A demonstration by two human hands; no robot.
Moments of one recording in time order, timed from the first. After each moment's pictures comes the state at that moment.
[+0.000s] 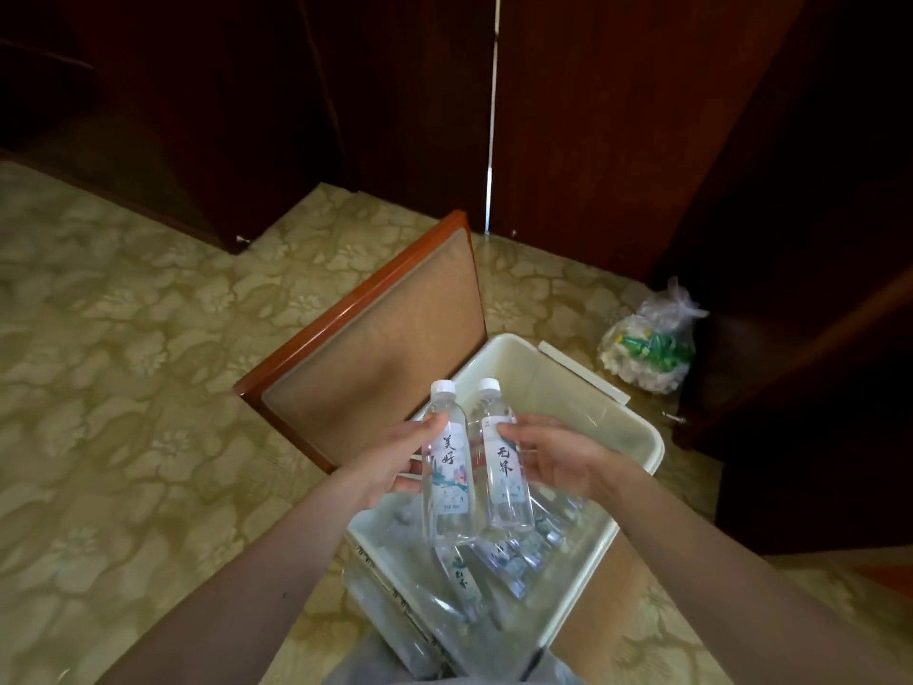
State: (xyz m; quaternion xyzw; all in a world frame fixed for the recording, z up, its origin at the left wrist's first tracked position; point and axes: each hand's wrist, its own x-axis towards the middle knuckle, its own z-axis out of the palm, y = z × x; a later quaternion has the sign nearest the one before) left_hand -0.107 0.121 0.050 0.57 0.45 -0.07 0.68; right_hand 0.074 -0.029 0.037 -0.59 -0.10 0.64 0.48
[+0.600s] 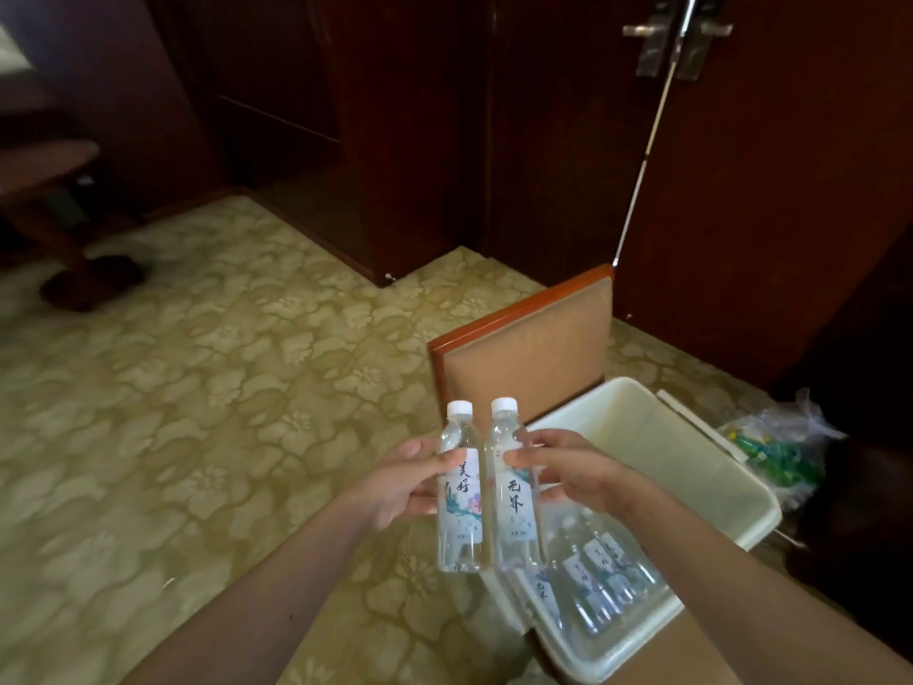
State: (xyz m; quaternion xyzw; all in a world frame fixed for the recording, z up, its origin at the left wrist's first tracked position) left_hand -0.309 0.079 0.093 0.52 0.48 0.11 0.69; right_hand -0.084 -0.010 0.101 -0.63 -0.30 0.61 0.38
